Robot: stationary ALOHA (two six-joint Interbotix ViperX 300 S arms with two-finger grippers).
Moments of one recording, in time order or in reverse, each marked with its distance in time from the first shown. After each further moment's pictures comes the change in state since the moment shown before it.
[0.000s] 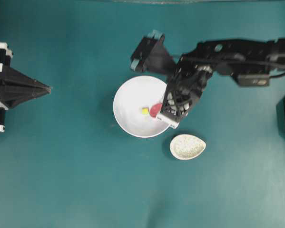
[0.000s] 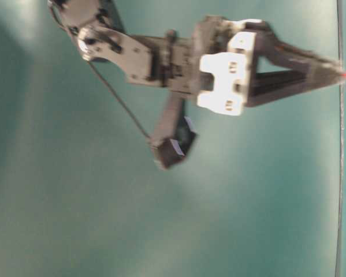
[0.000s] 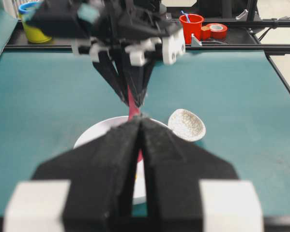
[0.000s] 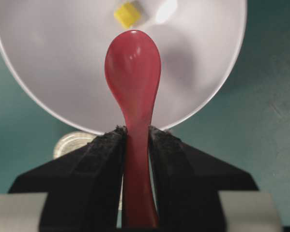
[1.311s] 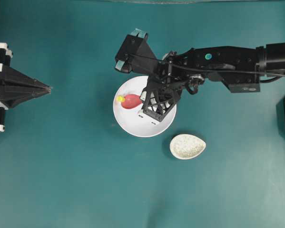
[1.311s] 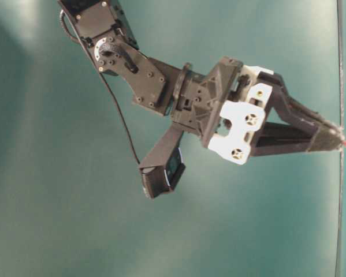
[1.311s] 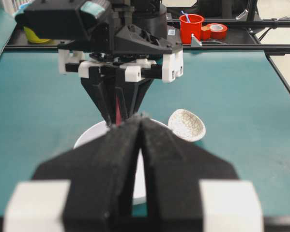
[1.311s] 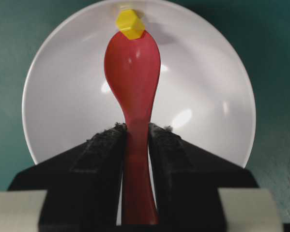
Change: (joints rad) left arm -0.002 0.000 0.000 0.000 0.000 0.000; right arm 0.020 0.035 -0.028 -0.114 -0.302 -0.006
